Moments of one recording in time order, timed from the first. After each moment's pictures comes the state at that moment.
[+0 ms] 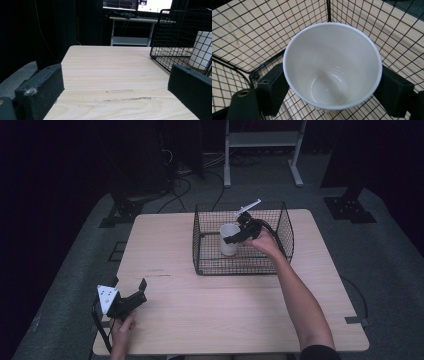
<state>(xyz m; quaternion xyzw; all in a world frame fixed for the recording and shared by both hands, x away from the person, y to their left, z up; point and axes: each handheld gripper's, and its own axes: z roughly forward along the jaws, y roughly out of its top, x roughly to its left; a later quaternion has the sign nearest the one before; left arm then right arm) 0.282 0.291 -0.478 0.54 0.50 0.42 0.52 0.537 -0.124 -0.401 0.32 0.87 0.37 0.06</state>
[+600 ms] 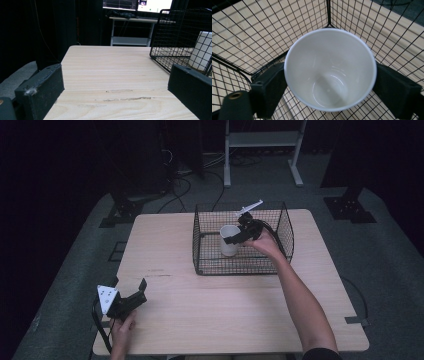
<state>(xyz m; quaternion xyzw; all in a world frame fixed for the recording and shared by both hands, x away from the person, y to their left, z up) 0.282 0.291 -0.478 0.54 0.50 0.42 0.52 0.529 -0.126 -0.397 0.32 0.86 0.39 0.07</state>
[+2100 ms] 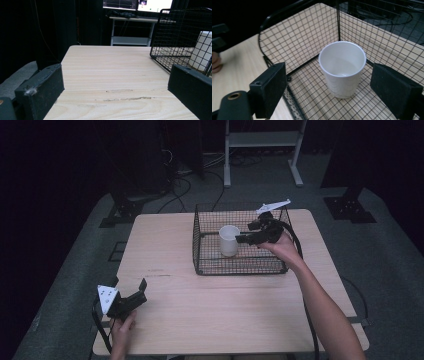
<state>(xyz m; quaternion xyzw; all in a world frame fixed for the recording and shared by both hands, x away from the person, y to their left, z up) 0.282 0.291 -0.478 0.55 0.50 0.42 0.52 0.474 -0.171 -0.352 0.32 0.82 0.47 0.06</state>
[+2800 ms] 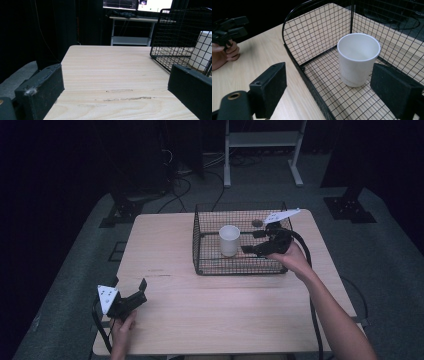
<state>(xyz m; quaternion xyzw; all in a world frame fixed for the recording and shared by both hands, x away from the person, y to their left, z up) 0.282 0.291 -0.478 0.55 0.50 0.42 0.52 0.435 -0.187 -0.350 0.29 0.83 0.48 0.06</state>
